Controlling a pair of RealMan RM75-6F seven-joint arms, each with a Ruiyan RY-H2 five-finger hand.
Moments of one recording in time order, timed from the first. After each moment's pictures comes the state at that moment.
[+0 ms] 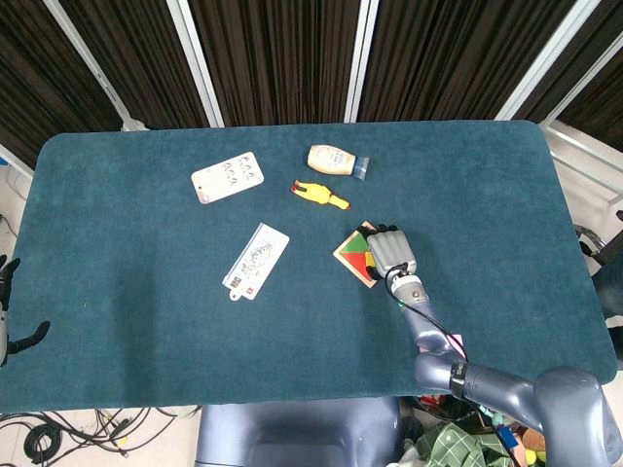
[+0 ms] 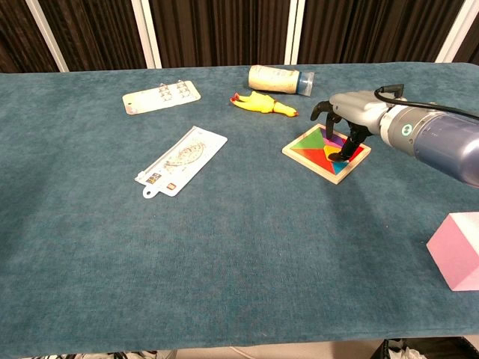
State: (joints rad) left arm -0.08 -1.12 -0.12 -1.76 1.26 1.48 0.19; right arm 0.86 -1.74 0.25 -1.14 -0.85 0.86 -0.51
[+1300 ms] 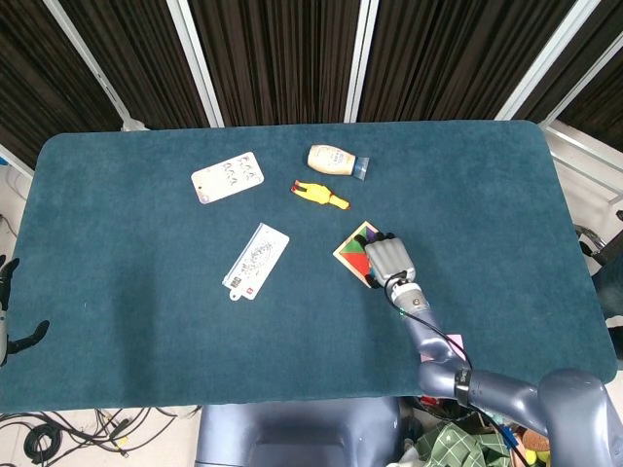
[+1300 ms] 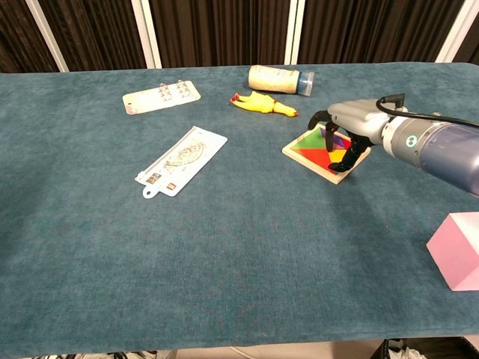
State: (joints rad) left arm -0.08 -1.12 -0.12 -1.76 1.26 1.49 0.20; right arm 0.84 -1.72 0.21 -1.17 -0.89 0.87 -0.49
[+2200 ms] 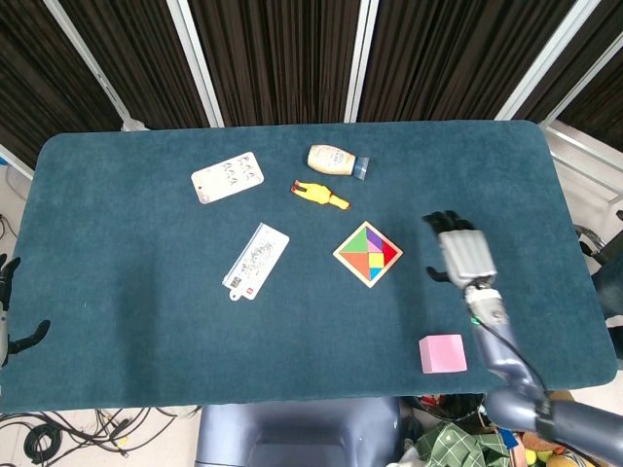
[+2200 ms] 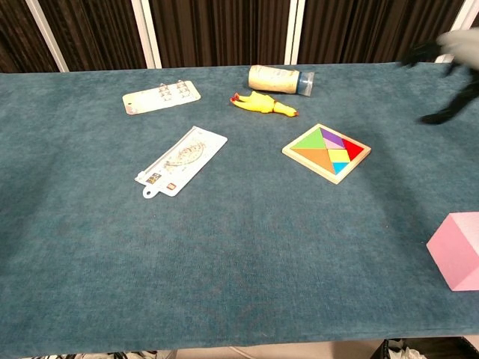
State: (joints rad) left arm -0.08 -1.12 -0.12 -1.76 1.28 1.50 0.21; right arm 0.61 -1.32 0.20 -1.58 -1.01 1.15 -0.37
